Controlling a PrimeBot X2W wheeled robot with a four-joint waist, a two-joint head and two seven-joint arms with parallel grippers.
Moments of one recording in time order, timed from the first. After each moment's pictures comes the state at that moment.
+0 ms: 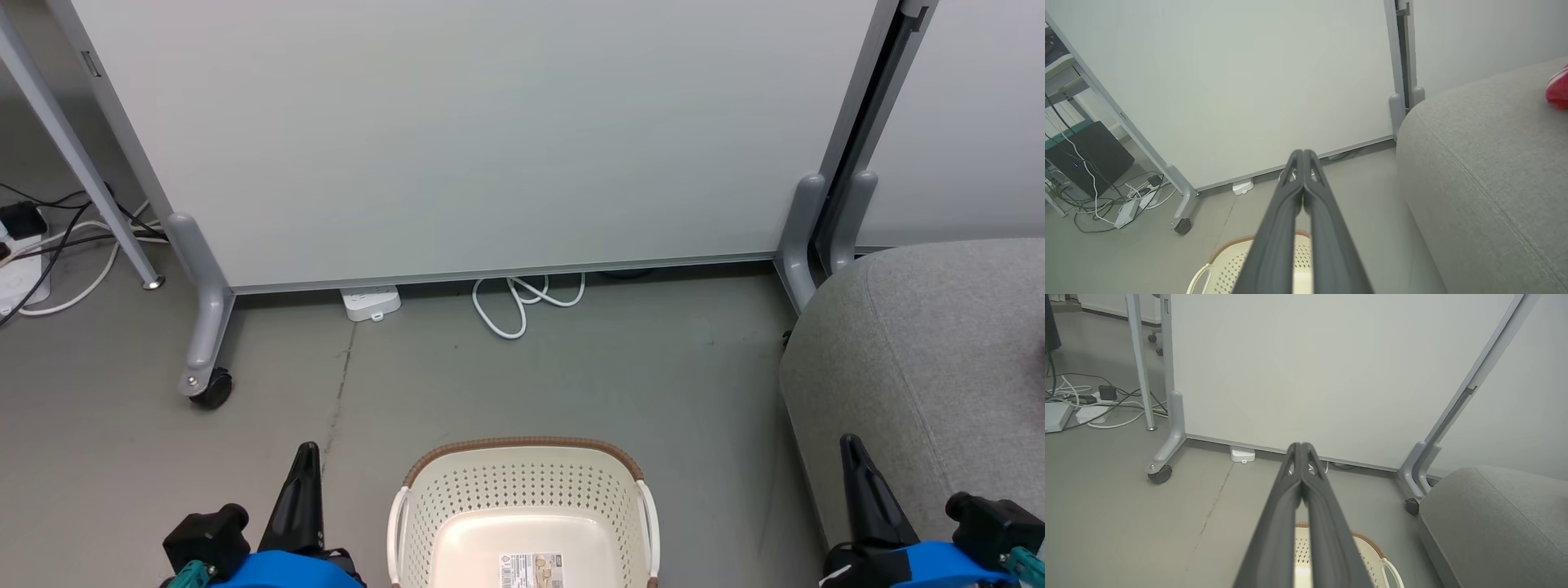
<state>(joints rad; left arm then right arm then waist) 0.01 0.05 -0.08 0.29 -0.35 -0.10 -0.20 0.02 -0.05 -0.06 0.26 0.36 0.13 -0.20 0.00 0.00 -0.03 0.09</state>
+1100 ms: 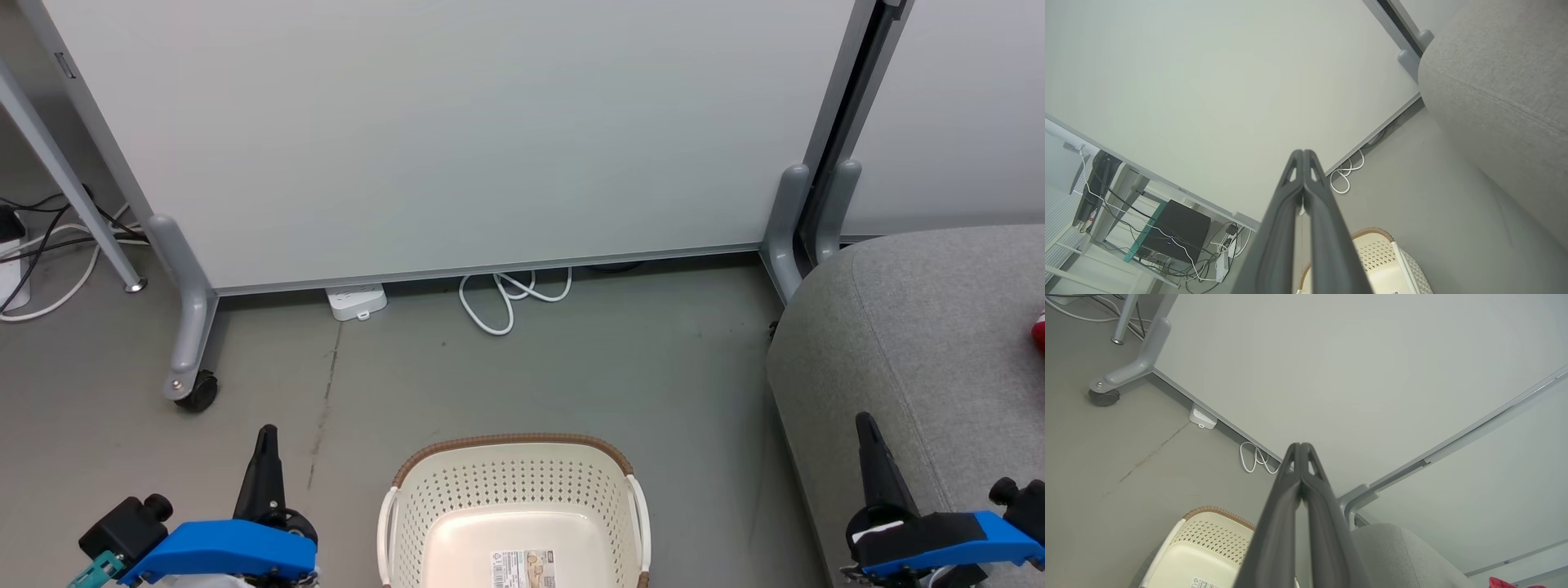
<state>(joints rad) -0.03 0.05 0.00 0.27 -0.86 -0.11 -0.07 -0.03 -0.05 -0.08 0.25 0.87 0.13 -0.07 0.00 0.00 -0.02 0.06</state>
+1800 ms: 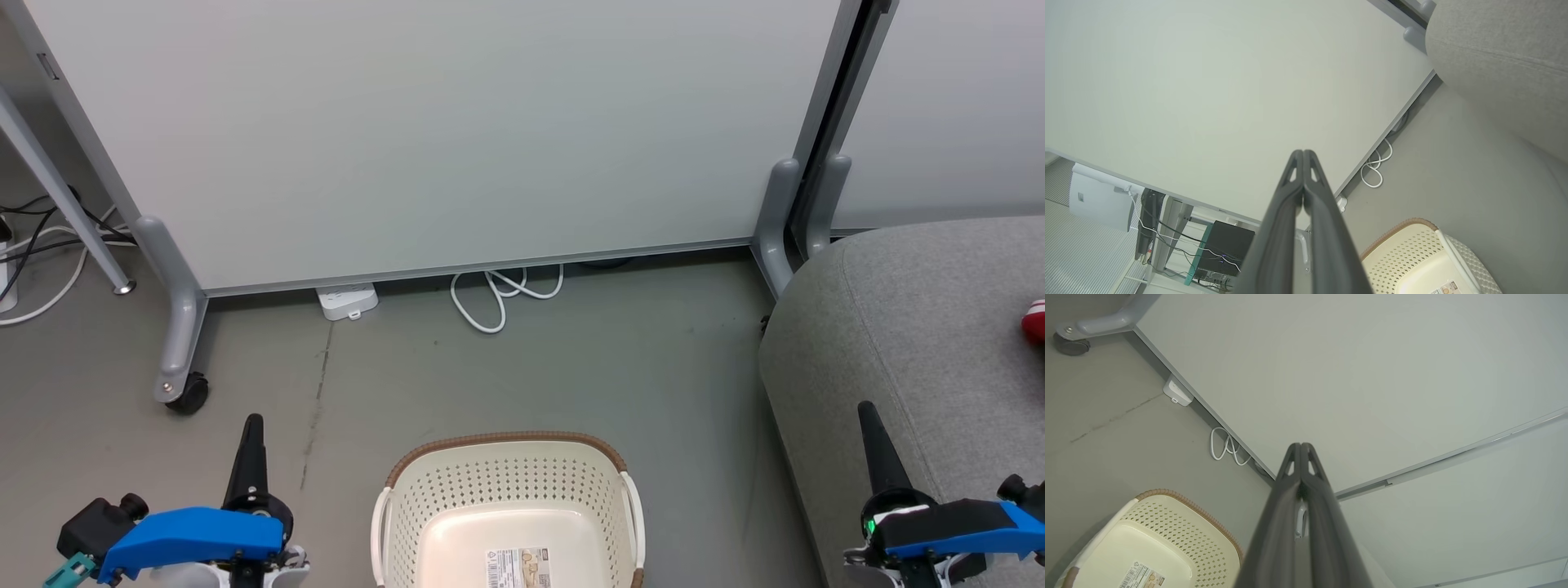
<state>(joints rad) -0.06 0.05 0.03 0.26 -1.11 -0.12 -0.01 -0.05 -0.05 -0.09 0.25 1.11 0.13 -0.01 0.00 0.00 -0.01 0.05</state>
